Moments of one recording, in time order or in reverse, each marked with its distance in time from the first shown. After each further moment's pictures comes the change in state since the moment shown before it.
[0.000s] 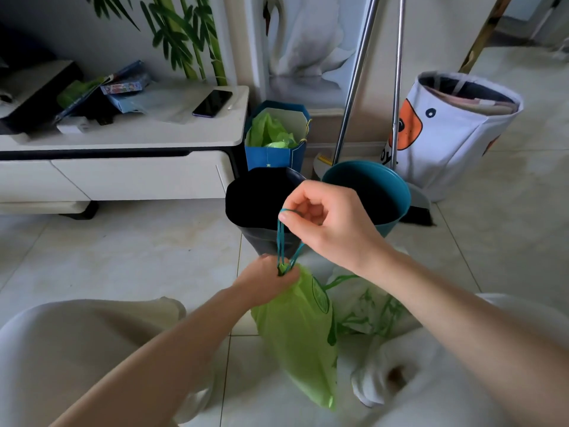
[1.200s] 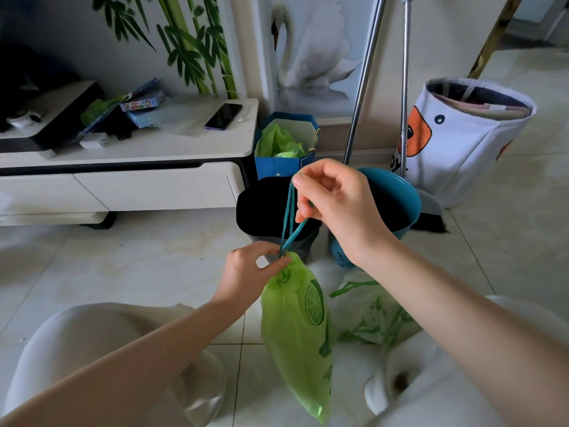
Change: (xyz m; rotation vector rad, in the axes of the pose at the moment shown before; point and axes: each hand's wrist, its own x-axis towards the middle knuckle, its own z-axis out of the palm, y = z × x) left_hand -0.034 0.012 -0.046 -0.275 0.441 0.185; right_hand 0.024 -0.010 -0.001 0.479 0.171 0.155
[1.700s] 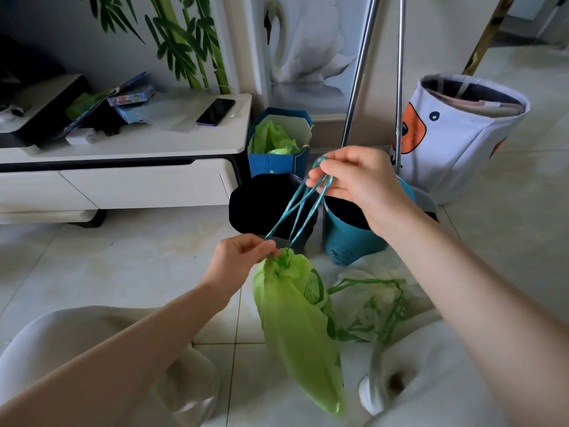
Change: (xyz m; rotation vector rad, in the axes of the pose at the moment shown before) left_hand 0.017 0.002 -0.006 -0.324 -0.128 -0.320; right_hand 0.032 0.003 -0.040 -0.046 0.163 0.240
